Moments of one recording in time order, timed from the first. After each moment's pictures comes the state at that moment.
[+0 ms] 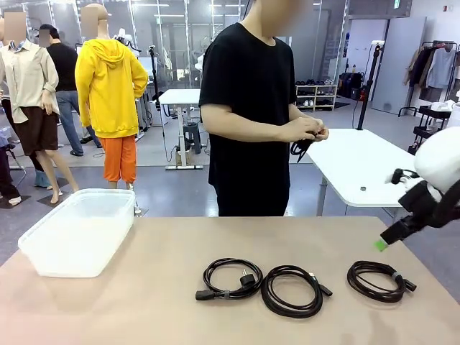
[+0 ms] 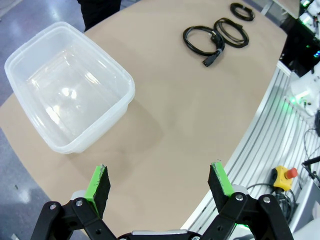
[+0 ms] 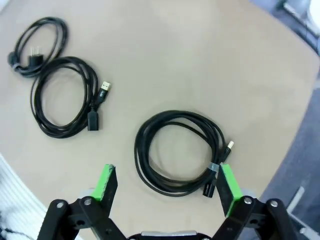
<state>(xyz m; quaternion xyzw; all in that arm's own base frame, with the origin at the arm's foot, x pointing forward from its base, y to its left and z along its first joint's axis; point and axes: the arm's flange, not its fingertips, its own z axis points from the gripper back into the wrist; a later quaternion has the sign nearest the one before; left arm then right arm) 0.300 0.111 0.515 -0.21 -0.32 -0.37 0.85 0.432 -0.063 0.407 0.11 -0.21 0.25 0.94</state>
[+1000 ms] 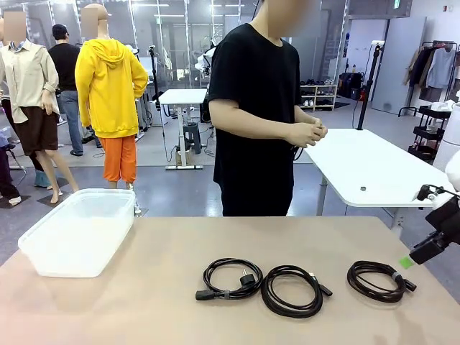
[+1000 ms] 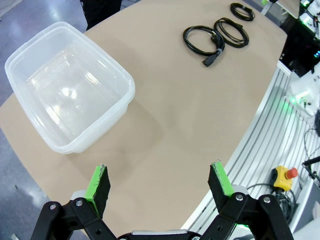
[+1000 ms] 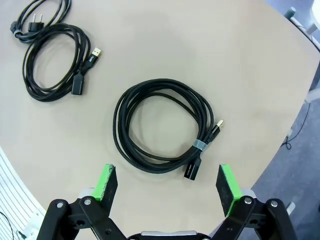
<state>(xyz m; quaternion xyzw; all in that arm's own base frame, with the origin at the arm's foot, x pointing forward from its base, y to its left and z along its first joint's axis) 0.300 0.111 0.515 -0.21 -0.32 -0.37 0.85 0.410 -0.113 0.381 0.12 -0.23 0.31 0.91</state>
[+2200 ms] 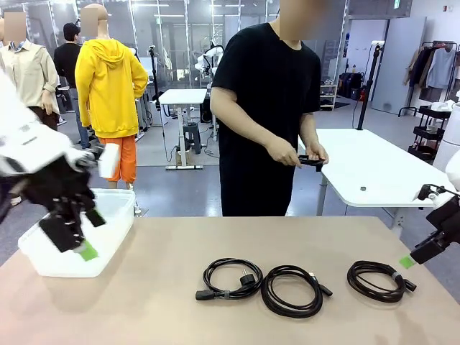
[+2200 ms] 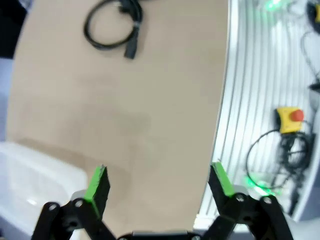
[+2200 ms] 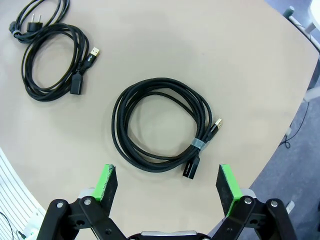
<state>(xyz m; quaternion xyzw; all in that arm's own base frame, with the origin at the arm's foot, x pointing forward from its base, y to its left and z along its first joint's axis) 0.323 -0.171 0.535 -0.07 -0.15 -0.65 0.74 0.410 -0.113 0.382 0.11 -0.23 0.31 0.92</state>
